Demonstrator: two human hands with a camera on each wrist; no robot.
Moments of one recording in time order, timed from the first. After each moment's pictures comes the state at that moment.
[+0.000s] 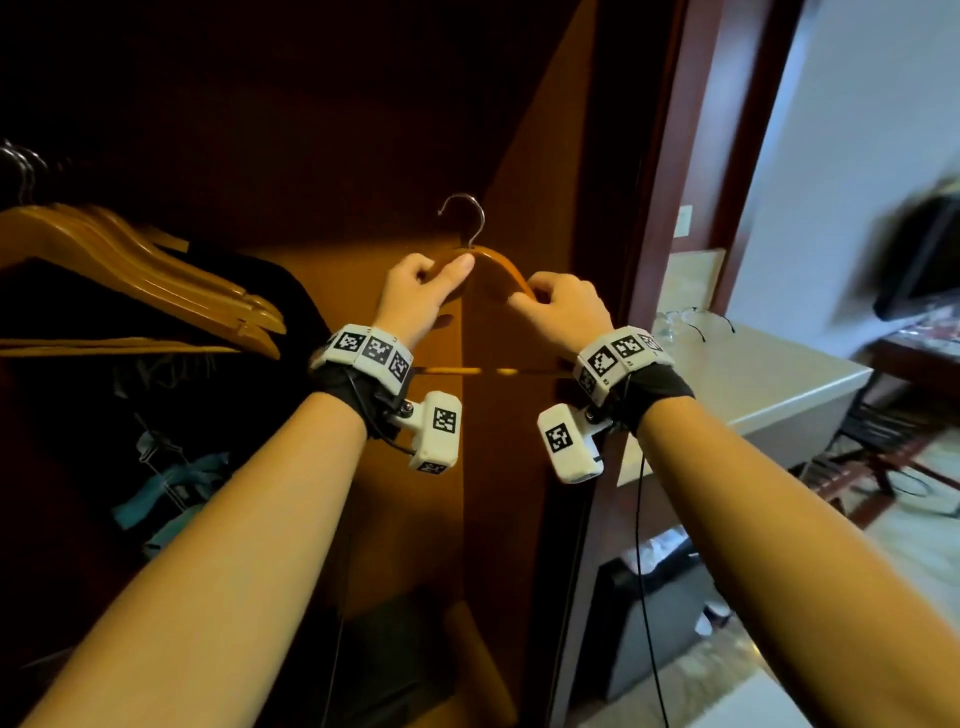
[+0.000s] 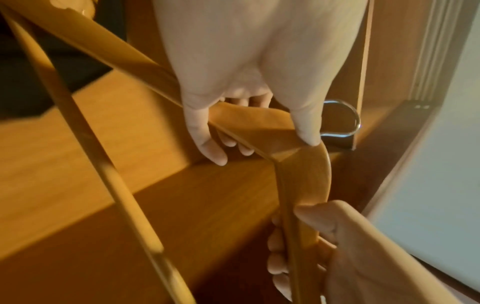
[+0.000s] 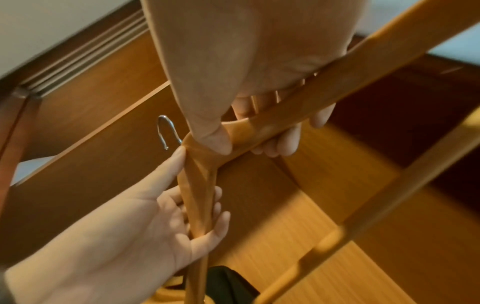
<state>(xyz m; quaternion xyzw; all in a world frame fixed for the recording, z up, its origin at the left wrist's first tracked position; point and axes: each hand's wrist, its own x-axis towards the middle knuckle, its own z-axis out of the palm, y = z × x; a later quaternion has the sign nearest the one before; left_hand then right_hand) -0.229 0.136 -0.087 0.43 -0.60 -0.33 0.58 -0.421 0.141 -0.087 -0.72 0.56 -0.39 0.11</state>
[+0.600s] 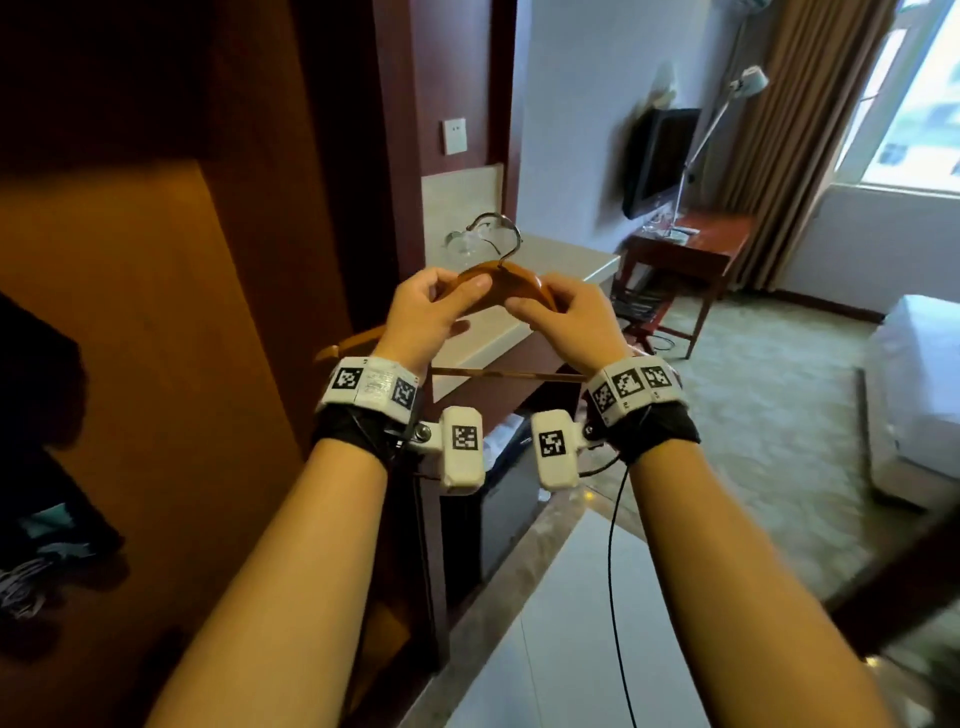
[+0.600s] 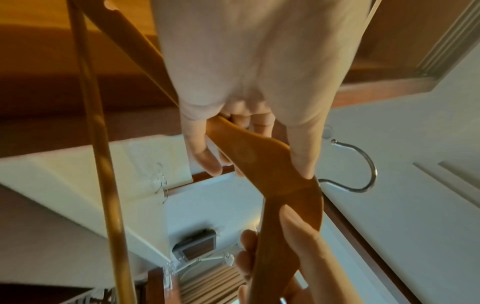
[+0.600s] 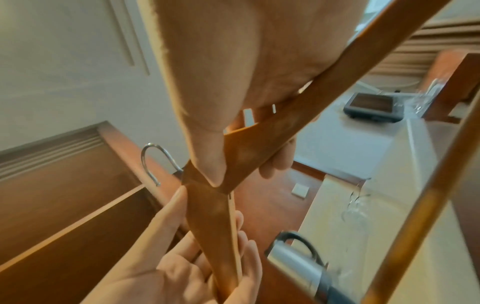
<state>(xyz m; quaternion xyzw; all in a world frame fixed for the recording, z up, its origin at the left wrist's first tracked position) -0.440 0.205 -0.169 0.27 -0.65 -0.55 0.46 -0.605 0.281 -0.173 -0.56 0.64 -0.52 0.10</state>
